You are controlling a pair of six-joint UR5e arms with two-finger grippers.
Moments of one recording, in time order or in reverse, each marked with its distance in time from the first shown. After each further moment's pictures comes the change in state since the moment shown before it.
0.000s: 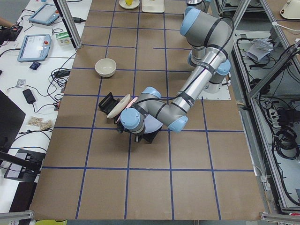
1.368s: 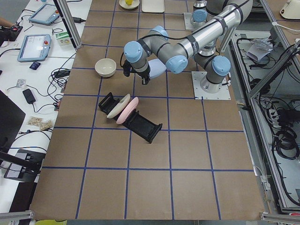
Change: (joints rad) left arm -0.369 0.386 -0.305 -0.136 -0.142 -0.481; right arm 0.388 -0.030 -0.253 0.316 0.047 0.247
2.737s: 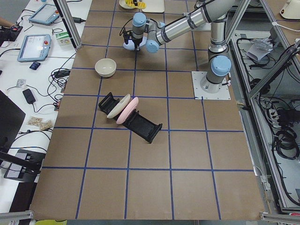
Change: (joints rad) left arm -0.680 -0.216 -0.237 0.944 -0.100 -1.006; right arm 0.158 0.004 0.011 0.005 0.123 0.188
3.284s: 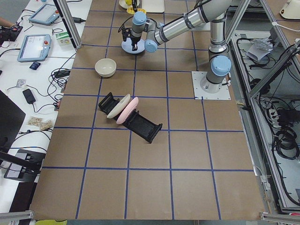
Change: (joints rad) left arm 0.008 0.023 0.043 -0.016 0.015 0.074; right arm 0.129 0.033 -0.004 -0.061 0.042 0.133
